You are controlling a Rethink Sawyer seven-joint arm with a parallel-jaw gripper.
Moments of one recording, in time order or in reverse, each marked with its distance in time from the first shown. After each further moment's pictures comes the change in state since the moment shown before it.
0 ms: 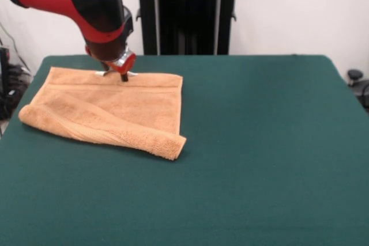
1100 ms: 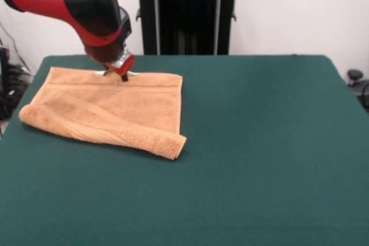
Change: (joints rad) arm -0.009 0.020 0.002 -0.029 0.024 0.059 0.000
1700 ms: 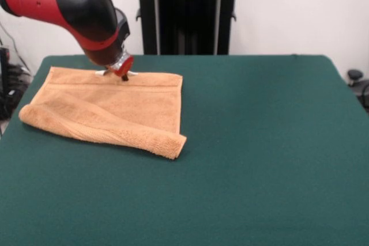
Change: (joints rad) arm -0.002 0.022 0.000 -0.034 0.018 0.064 0.000
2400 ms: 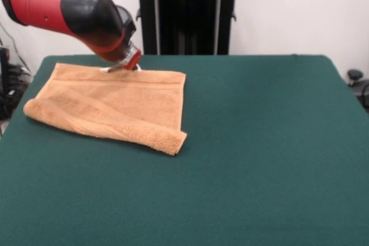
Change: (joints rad) arm 0.001 0.046 -0.004 -0.003 0.000 0.142 0.000
